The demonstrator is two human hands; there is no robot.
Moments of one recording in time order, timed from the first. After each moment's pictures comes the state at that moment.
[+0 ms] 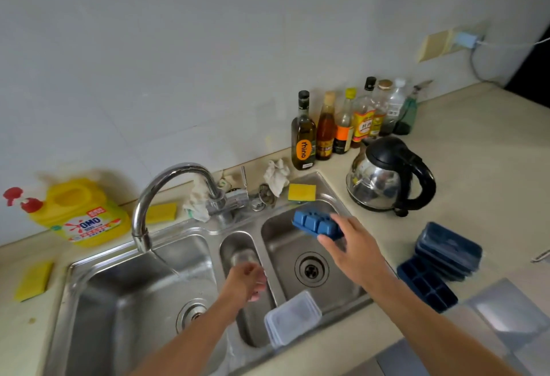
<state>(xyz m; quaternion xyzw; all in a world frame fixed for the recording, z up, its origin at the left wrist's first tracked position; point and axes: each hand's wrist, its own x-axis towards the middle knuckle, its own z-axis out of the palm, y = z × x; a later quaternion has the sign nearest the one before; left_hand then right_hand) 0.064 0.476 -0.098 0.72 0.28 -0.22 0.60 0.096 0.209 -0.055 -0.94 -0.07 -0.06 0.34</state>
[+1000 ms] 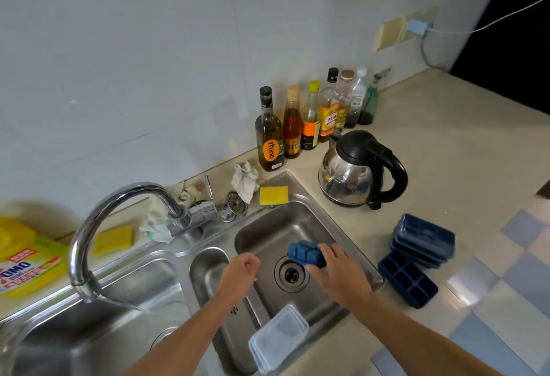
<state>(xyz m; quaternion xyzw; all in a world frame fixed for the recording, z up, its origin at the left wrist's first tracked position) 0.133 0.449 -0.120 0.88 0.07 -0.21 0.42 0.096 0.197 -0.139 -0.97 0.02 0.12 0.20</state>
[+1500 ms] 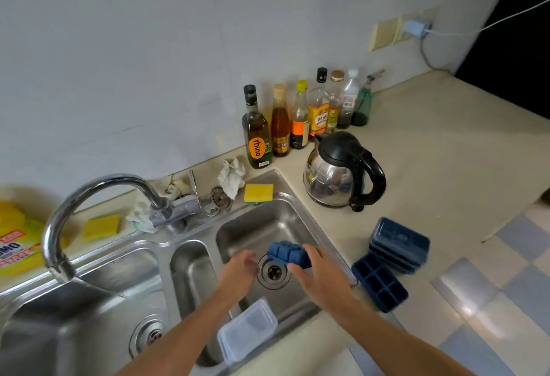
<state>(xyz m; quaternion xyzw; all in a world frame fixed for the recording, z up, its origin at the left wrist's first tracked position) 0.117 0.390 -0.129 0.90 0.08 -0.20 0.37 0.082 0.174 -0.121 -0.95 0.03 0.10 0.30</state>
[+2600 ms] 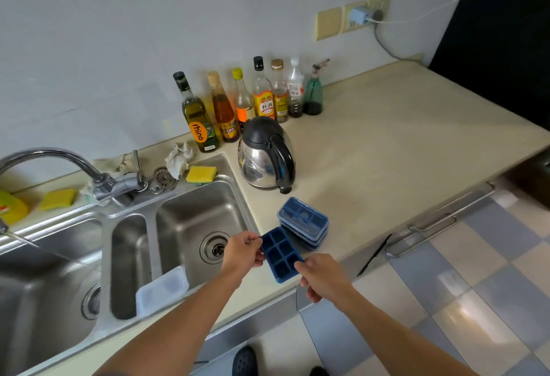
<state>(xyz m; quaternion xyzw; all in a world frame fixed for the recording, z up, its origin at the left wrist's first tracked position) 0.063 0.149 -0.106 0.77 0.24 -0.14 0.57 0.015 -0.052 -0.082 -0.78 0.16 0.29 0.53</state>
